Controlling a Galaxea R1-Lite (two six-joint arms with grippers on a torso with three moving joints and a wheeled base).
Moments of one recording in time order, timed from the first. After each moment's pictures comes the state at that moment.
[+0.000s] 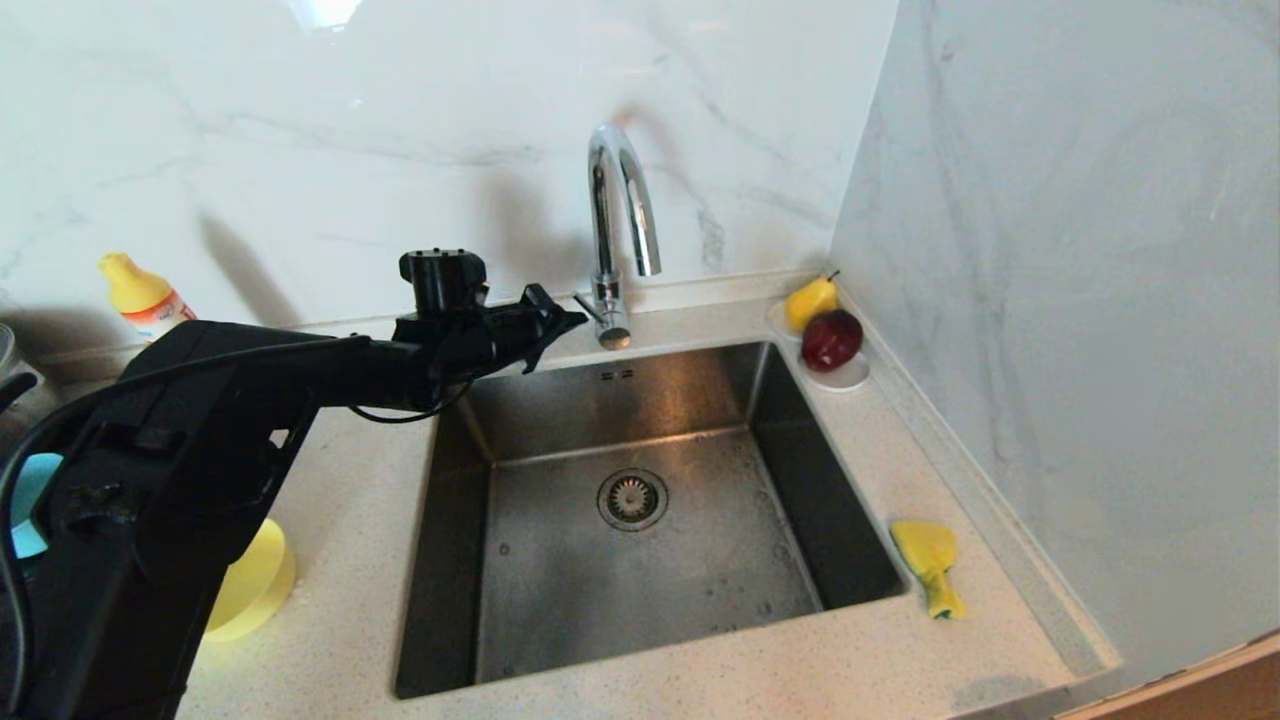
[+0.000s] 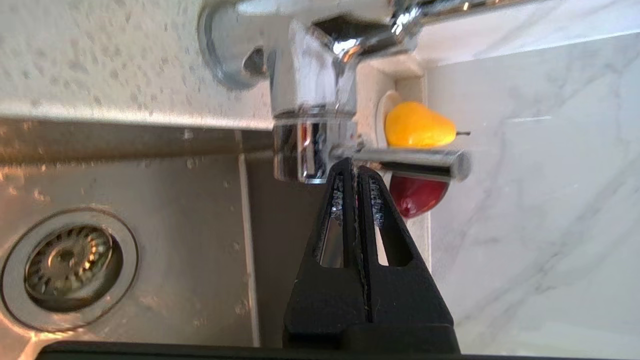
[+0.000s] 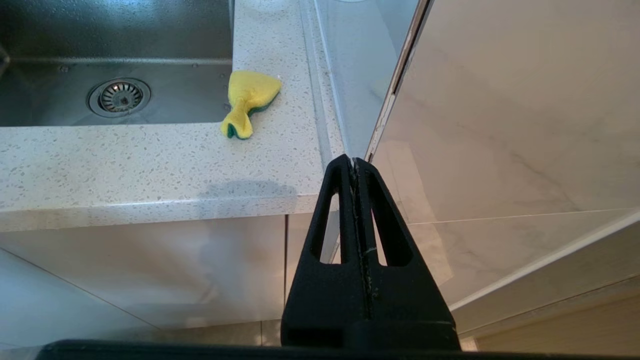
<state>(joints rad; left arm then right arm) -0.19 2.45 -1.92 -0.41 -0.50 -0.93 -0.01 0.00 0.00 0.00 0.02 -0.07</state>
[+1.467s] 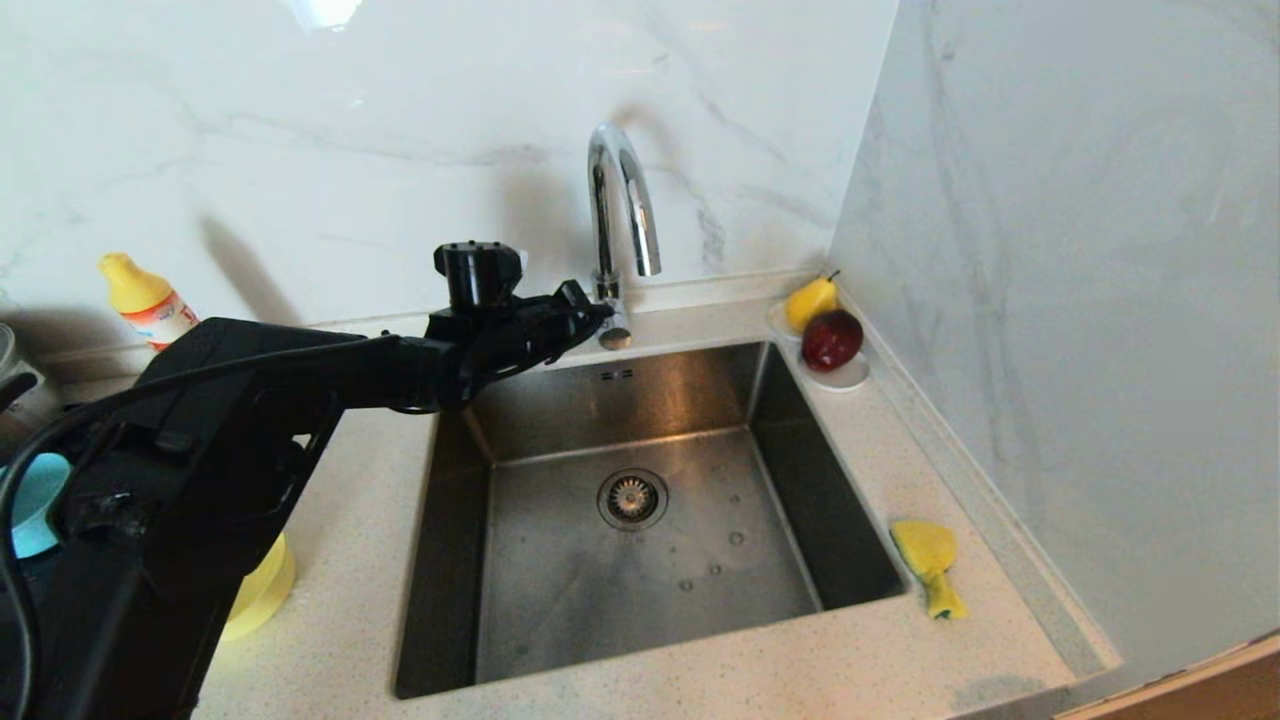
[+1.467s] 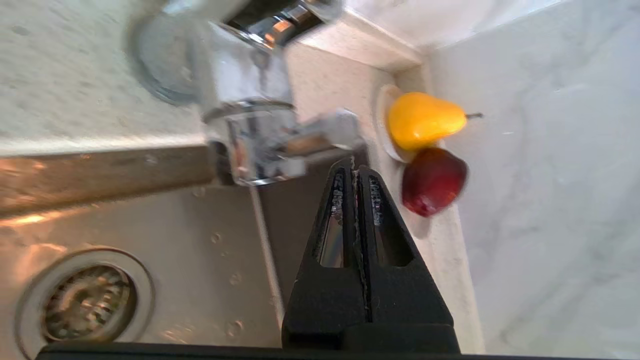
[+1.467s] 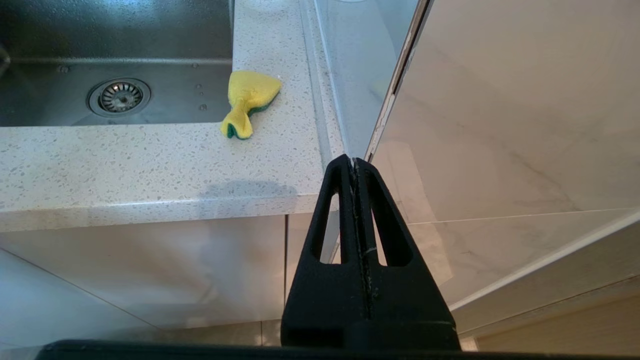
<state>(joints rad) -0.27 2.44 -1.92 -0.43 -0.37 -0.76 -0.01 0.00 0.00 0.00 0.02 -0.07</state>
